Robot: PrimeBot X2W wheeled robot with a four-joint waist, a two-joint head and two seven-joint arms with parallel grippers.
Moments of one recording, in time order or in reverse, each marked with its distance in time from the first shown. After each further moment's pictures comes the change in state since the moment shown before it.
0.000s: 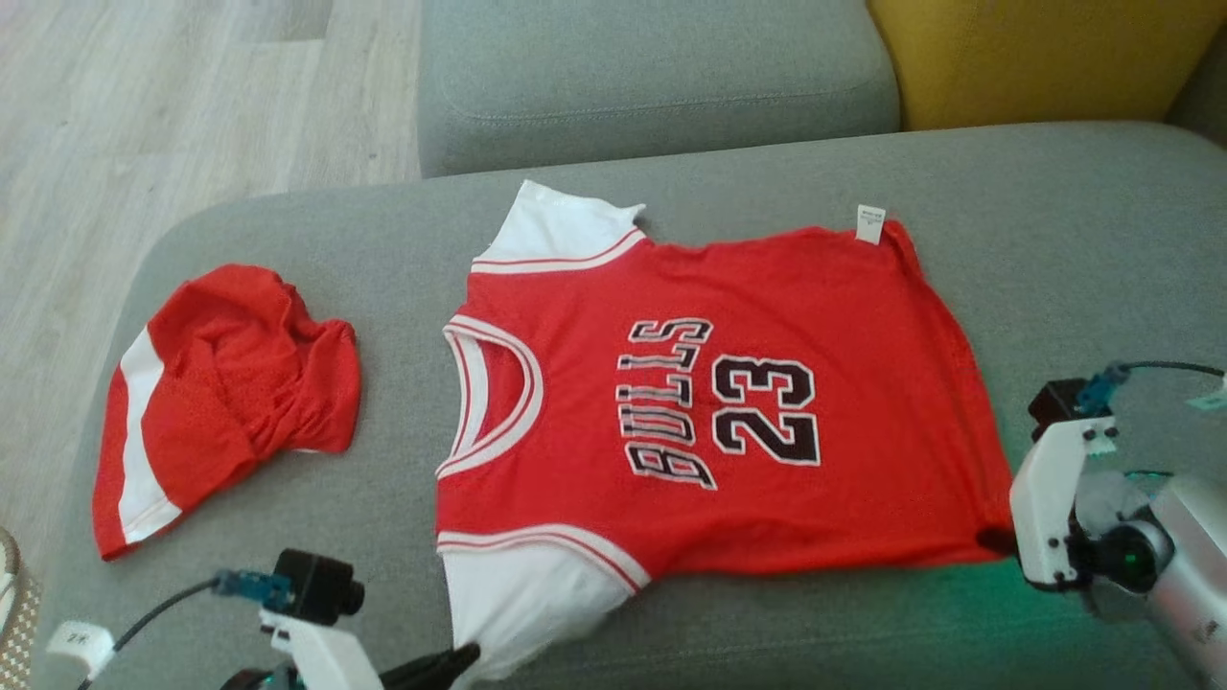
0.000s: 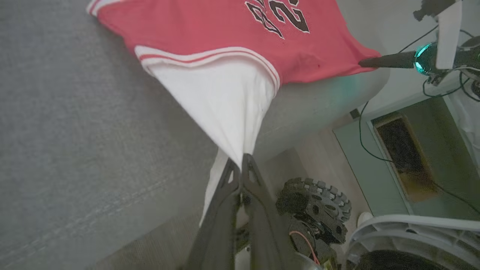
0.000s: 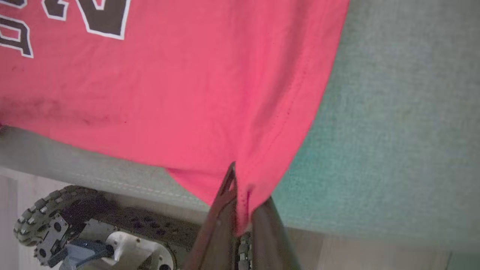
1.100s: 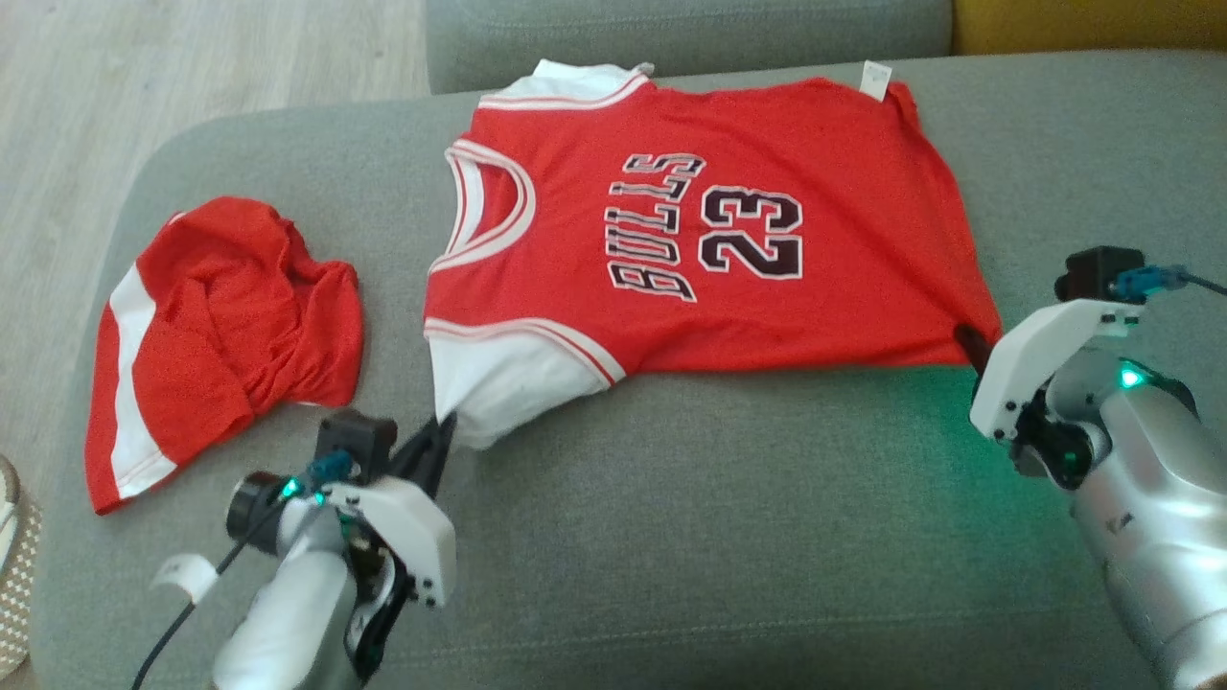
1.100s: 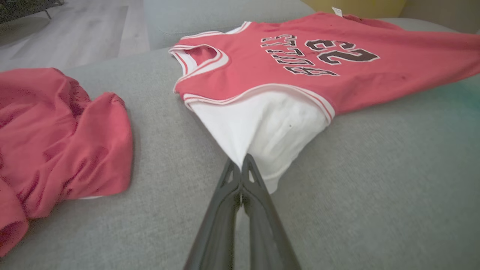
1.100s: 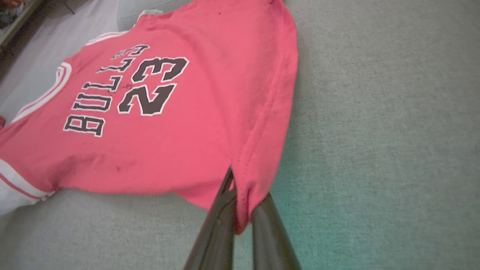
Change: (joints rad) left arm -0.395 -0.370 0.147 0.648 0.700 0.034 -0.565; right arm -0.211 0.250 -0.358 0.287 -0.274 0.000 -0.496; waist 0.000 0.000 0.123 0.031
